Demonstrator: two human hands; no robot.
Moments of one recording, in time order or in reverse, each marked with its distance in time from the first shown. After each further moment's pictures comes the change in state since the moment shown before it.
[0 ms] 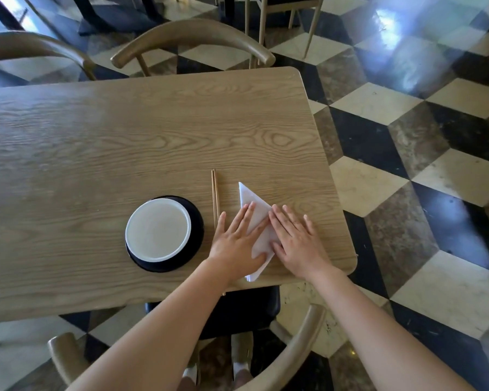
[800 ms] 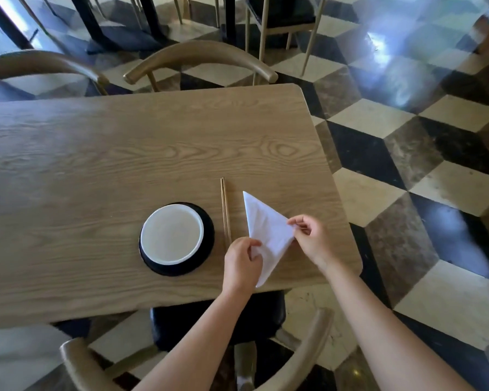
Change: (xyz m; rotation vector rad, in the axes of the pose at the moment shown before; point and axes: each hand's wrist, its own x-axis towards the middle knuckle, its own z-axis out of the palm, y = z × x) left_hand -0.036 0.023 -0.006 -0.986 0.341 -0.438; right_hand 0.009 -0.008 -0.023 1.032 0.303 0.367
